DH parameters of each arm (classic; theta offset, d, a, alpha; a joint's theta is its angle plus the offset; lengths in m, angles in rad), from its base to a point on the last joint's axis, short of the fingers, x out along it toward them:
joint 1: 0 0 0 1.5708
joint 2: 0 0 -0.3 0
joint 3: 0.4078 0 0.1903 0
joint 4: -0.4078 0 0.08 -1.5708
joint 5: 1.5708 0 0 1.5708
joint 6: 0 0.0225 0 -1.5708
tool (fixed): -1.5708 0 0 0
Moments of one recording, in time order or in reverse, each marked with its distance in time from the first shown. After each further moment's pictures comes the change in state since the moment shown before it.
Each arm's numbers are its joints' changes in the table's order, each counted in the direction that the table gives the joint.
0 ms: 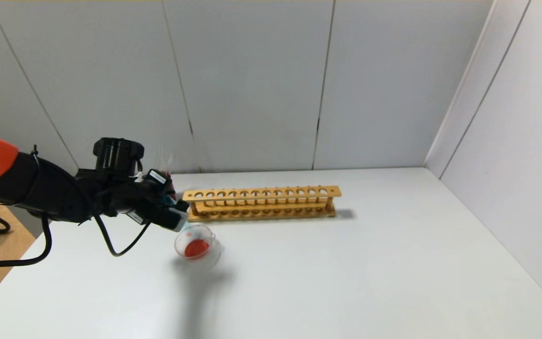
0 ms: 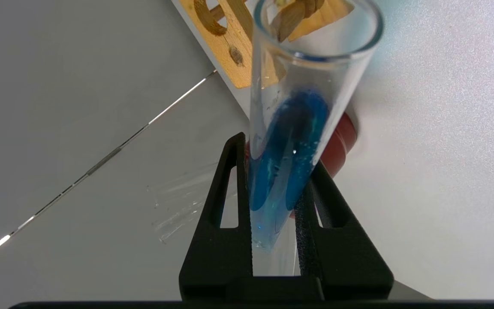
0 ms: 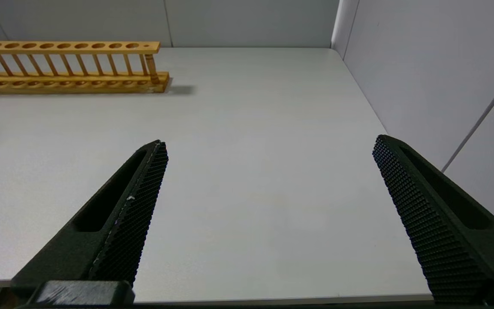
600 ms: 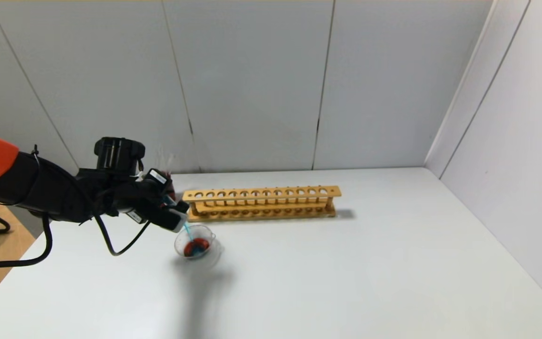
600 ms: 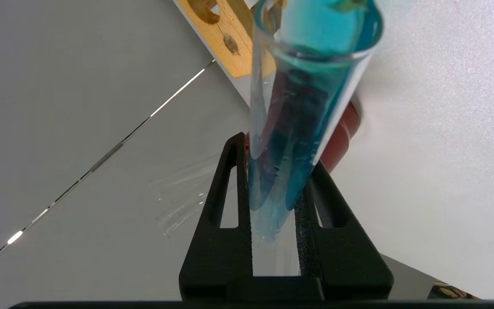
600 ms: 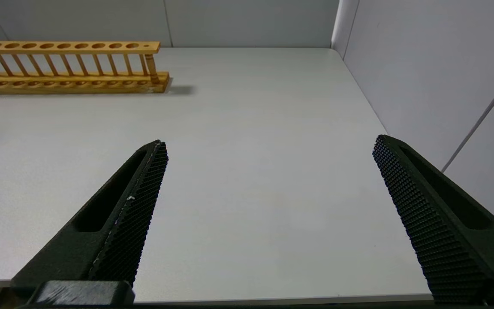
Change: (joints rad) left arm -0.007 0.002 0.001 0.003 0.045 0.038; right arm 0.000 0.000 0.000 0.000 0.000 0.000
